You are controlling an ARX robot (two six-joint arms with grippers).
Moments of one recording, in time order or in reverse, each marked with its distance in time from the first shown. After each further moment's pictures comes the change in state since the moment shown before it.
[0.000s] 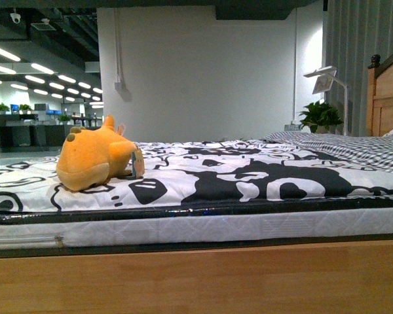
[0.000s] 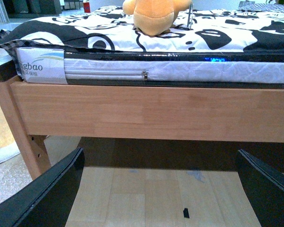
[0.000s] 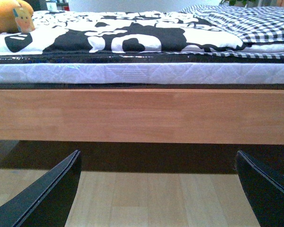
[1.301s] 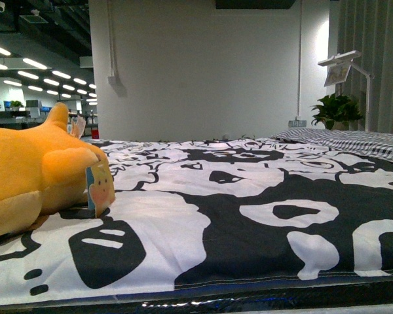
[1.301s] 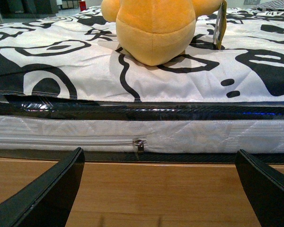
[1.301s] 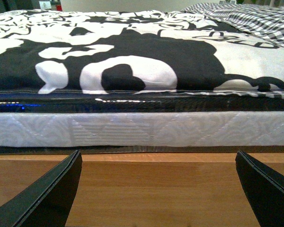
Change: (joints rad) left arm 0.000 0.000 0.000 0.000 0.003 0.000; right arm 0.000 0.002 0.000 0.000 0.003 0.000
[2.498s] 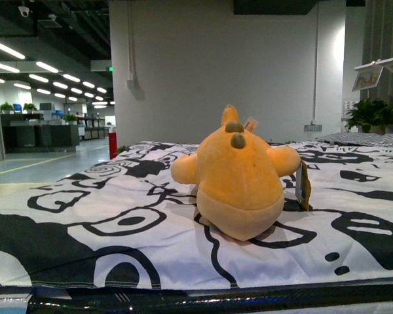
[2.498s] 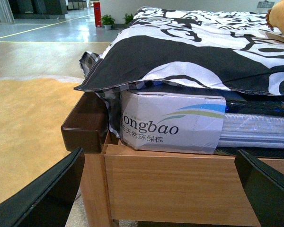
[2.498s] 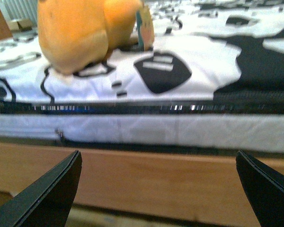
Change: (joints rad) left arm 0.000 -0.002 0.000 -0.001 -0.003 0.000; right arm -0.227 0.275 0.149 0.113 -0.411 0.091
